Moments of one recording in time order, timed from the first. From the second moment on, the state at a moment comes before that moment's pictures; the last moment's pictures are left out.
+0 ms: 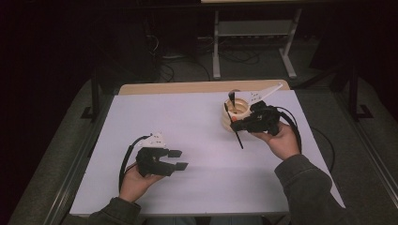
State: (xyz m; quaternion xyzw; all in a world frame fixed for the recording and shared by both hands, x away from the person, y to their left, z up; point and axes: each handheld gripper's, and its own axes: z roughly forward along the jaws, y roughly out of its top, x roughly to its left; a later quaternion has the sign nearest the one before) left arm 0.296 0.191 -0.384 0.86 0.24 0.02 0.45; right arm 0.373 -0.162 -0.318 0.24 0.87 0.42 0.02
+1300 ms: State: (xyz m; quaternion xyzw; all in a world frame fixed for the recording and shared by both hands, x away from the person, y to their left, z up) left arm 0.298 0.199 -0.383 0.85 0.25 0.02 0.46; right arm 0.425 -0.177 -0.269 0.32 0.84 0.43 0.06
